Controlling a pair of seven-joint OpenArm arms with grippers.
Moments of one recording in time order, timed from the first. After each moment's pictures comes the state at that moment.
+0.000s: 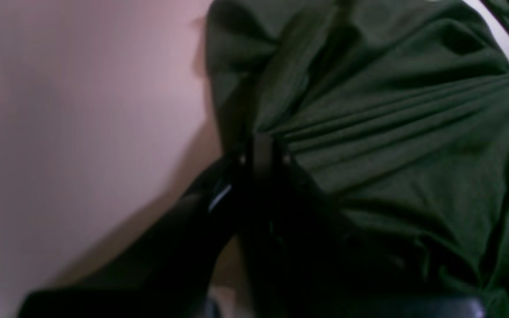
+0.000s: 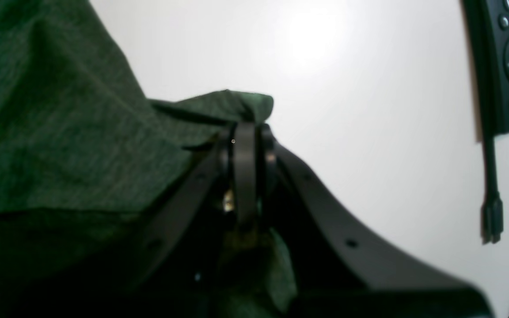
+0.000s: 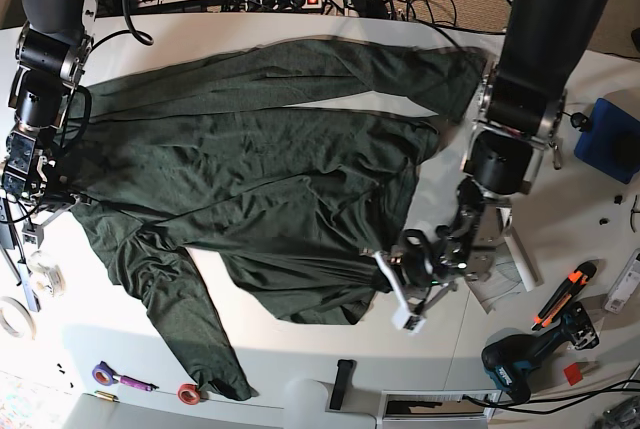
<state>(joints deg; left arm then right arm) -43.2 -5.5 21.8 30.3 -24.8 -26.6 21.9 31.4 34.2 12.9 33.4 1.1 16.6 -38.3</state>
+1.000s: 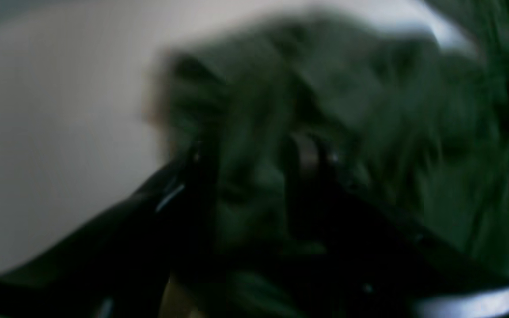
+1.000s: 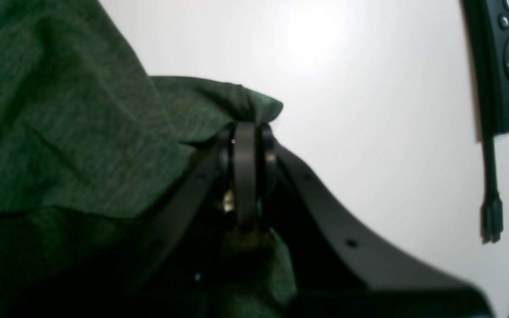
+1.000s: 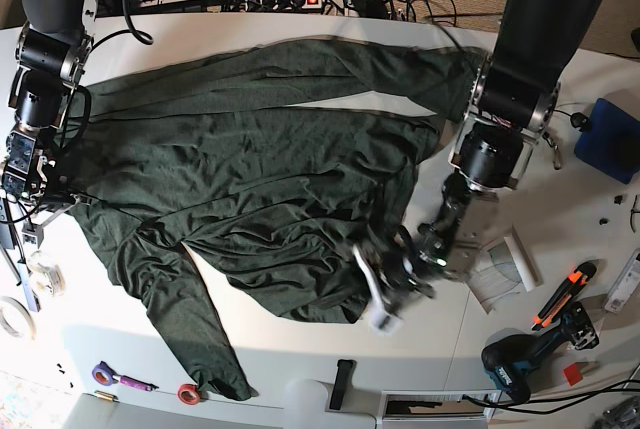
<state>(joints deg) -41.2 -3.3 28.9 36.7 -22.7 -29.0 21.4 31.4 34.2 12.9 33.4 1.1 16.4 -38.4</state>
